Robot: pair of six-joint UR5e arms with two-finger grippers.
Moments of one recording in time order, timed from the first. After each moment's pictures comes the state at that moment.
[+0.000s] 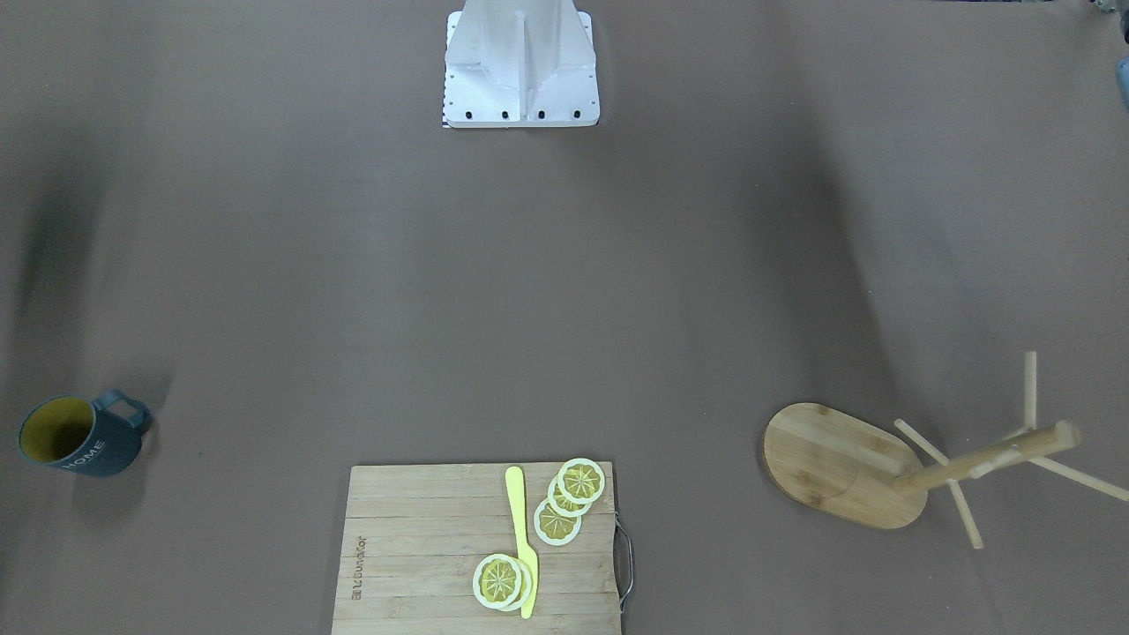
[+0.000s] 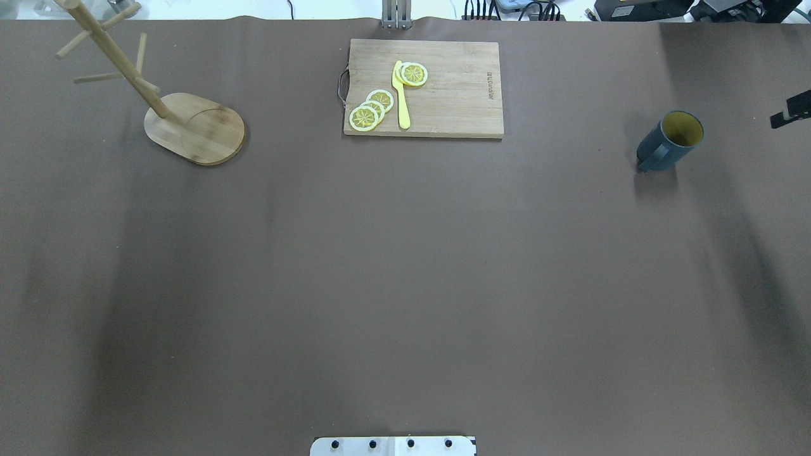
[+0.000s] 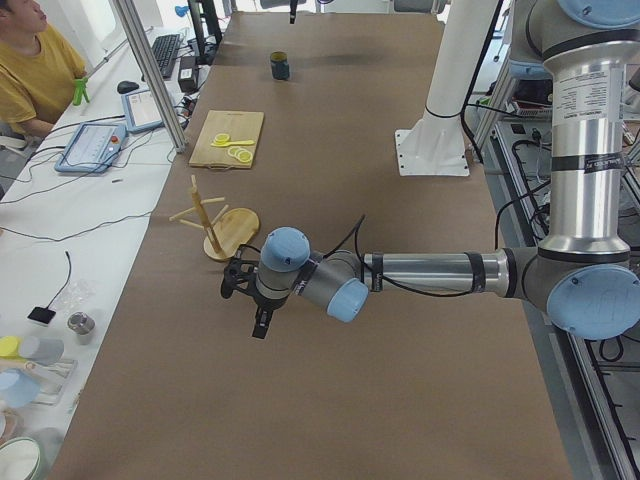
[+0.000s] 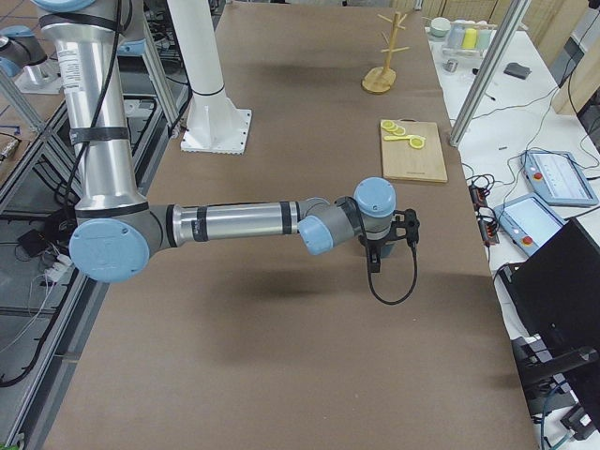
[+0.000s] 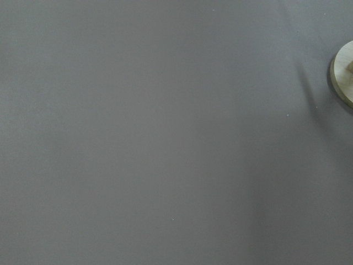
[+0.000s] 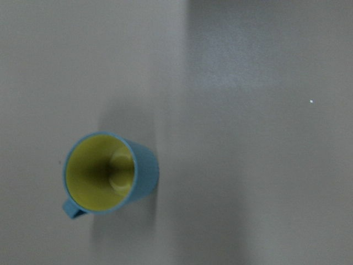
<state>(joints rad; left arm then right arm) -1.46 -1.49 -1.60 -2.13 -2.31 -0.32 1.37 -1.42 1.53 -1.18 2.44 0.56</state>
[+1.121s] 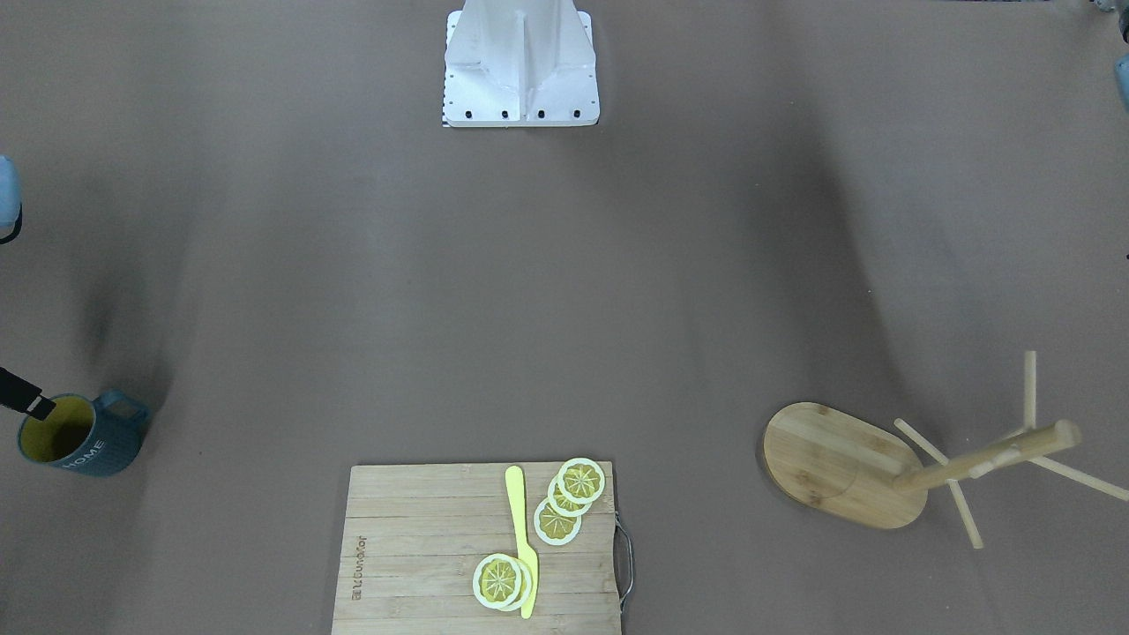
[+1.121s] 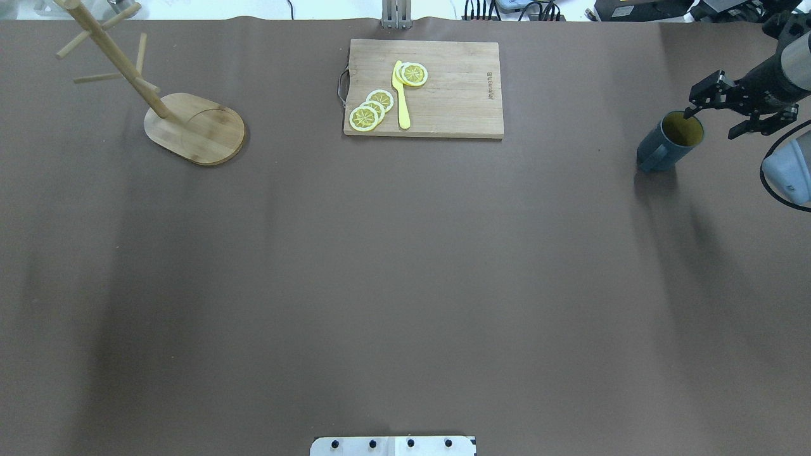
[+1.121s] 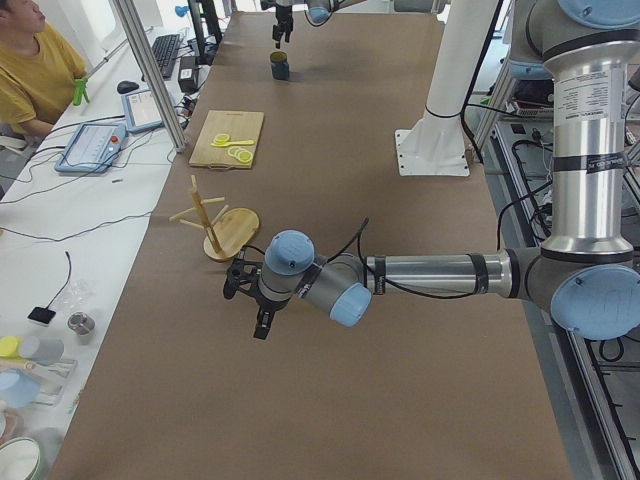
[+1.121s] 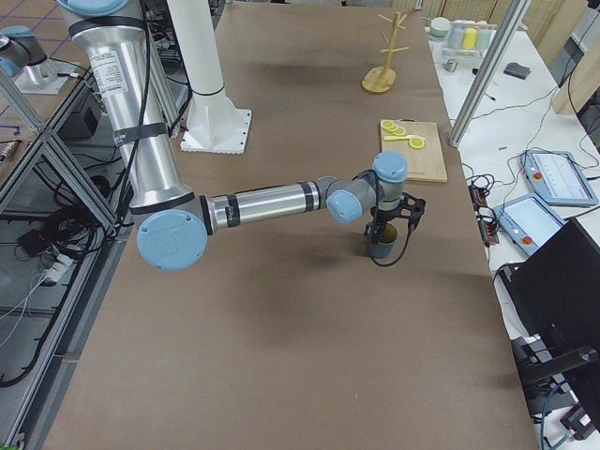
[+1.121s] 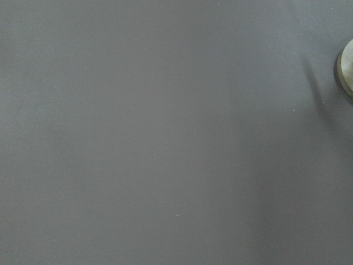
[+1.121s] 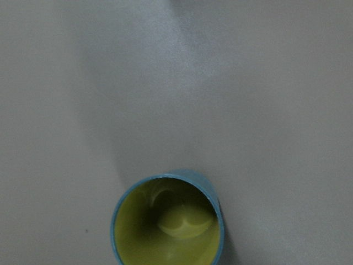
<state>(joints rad) -1.46 -1.48 -1.59 -2.19 -2.32 -0.33 1.21 -1.32 1.48 -1.18 2.30 1.04</state>
